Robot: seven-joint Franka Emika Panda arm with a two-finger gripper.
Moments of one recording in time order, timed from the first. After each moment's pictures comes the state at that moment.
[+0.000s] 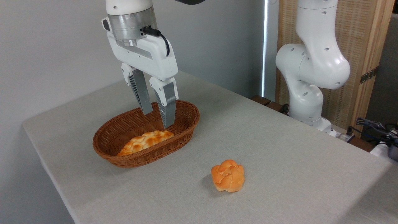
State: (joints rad) arm -0.08 0.00 -0.01 -1.66 -0.01 1.66 0.65
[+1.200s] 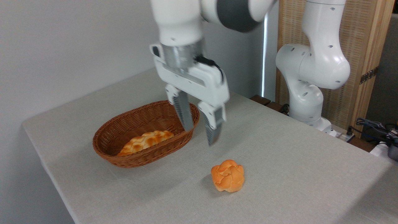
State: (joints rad) arm -0.07 -0.21 0.13 -2.07 -0.01 1.82 0.80
